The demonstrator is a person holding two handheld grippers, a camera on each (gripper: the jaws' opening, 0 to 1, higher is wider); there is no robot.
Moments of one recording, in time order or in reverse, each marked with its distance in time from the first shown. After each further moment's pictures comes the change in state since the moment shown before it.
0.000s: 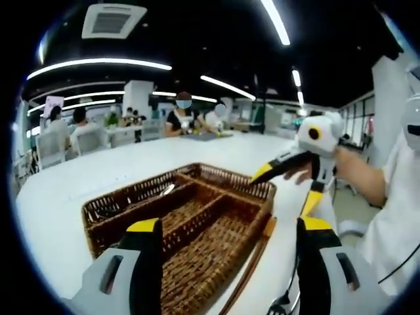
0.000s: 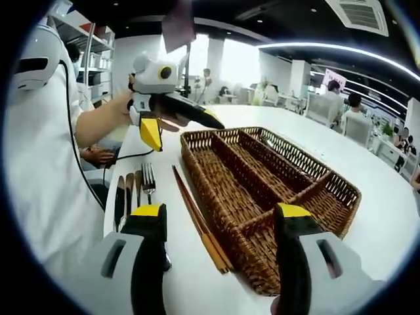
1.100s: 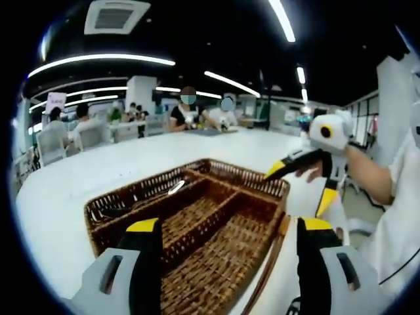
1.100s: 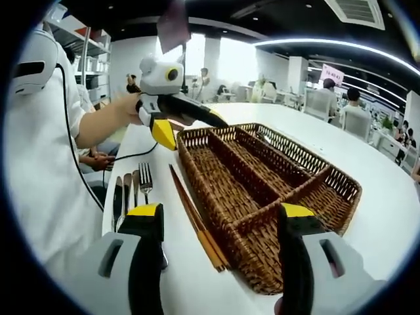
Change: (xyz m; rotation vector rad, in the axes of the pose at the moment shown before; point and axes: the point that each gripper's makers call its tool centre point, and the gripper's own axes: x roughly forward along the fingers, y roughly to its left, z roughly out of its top) left arm 0.012 0.029 -0.004 -0.014 0.028 0.021; right arm 0.002 -0.008 -0.005 0.035 0.009 0.001
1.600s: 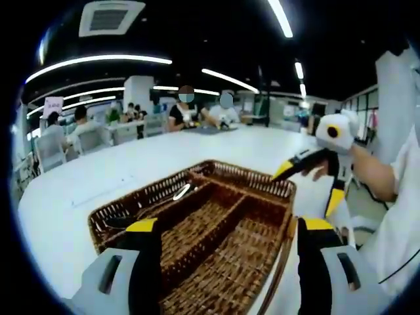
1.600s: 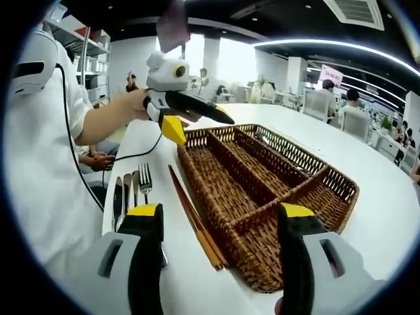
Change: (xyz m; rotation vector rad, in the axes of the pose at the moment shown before) left arm 0.006 0.010 0.008 0.026 0.026 0.003; right arm -0.004 -0.003 0.001 0.000 -0.003 -0.008
